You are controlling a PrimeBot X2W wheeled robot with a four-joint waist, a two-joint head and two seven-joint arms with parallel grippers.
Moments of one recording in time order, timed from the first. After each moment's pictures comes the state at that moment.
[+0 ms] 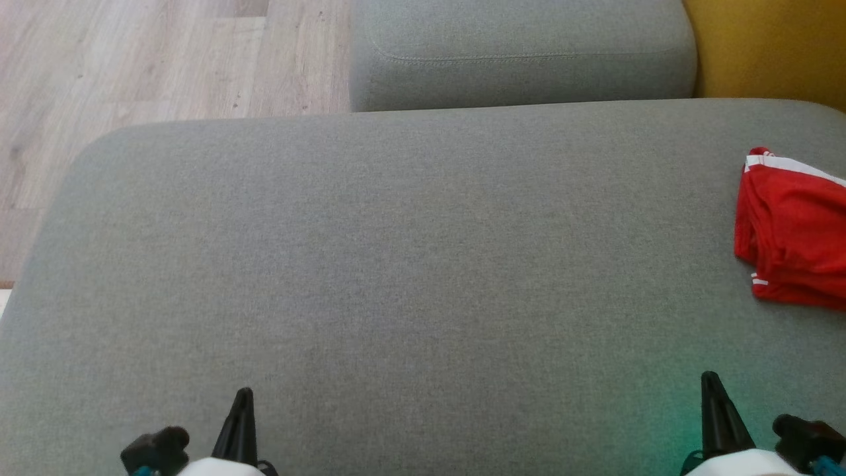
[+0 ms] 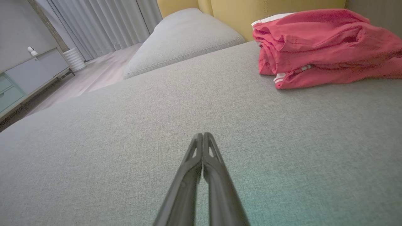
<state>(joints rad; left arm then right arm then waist) 0.17 0.05 -0.16 0.27 -0.48 0.02 -0.20 0.15 -0.04 -0.08 0.34 0.28 0.12 -0.18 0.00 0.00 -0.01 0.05</state>
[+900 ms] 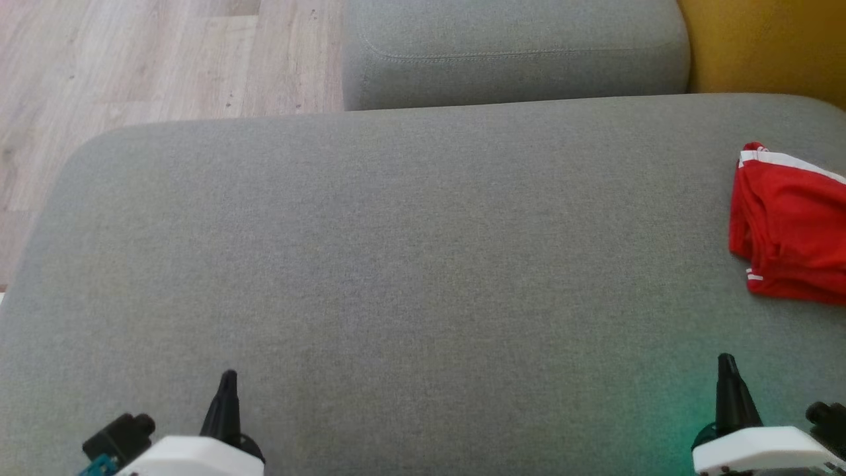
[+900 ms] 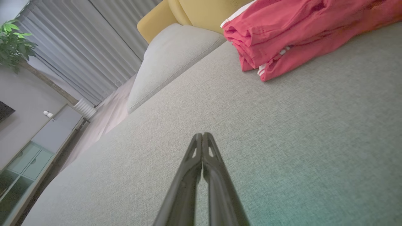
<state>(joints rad) 0.12 0.06 -0.12 0.27 -0.78 -0.02 -0.13 0.11 -0.04 -0.09 0.33 0.62 0.12 -0.10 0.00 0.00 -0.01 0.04</state>
